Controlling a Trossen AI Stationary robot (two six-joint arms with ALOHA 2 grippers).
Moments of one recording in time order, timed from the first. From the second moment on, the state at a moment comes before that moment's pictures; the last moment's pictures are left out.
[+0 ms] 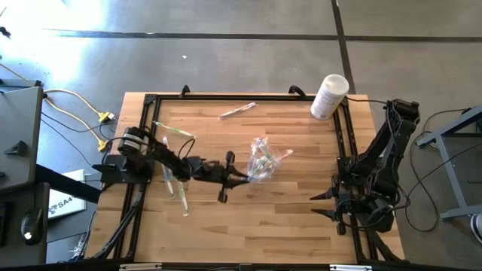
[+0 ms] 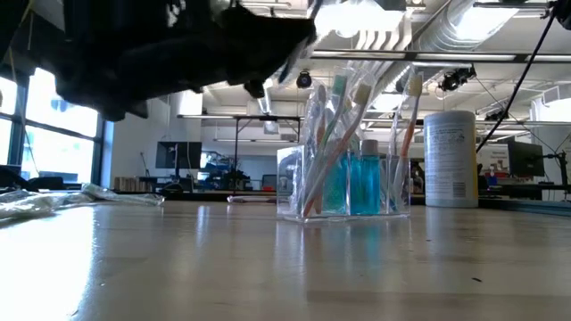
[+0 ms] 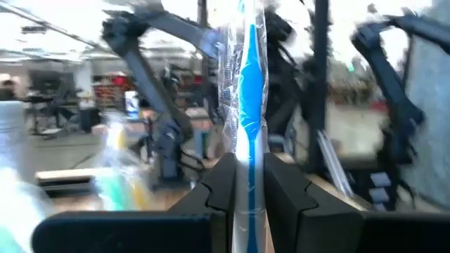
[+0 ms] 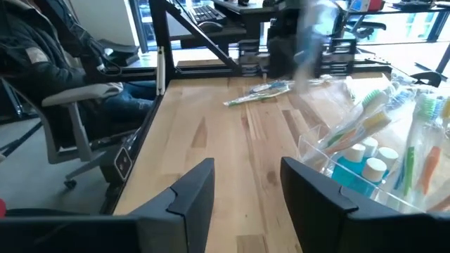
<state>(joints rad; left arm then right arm) -0.18 1.90 0.64 1.56 -0.02 0.03 1.19 1.04 0.62 -0.17 1.12 0.63</state>
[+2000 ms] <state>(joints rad) -0.07 2.17 0.72 1.57 0.04 -0.25 1.18 1.05 0.62 -0.17 1.10 0.63</state>
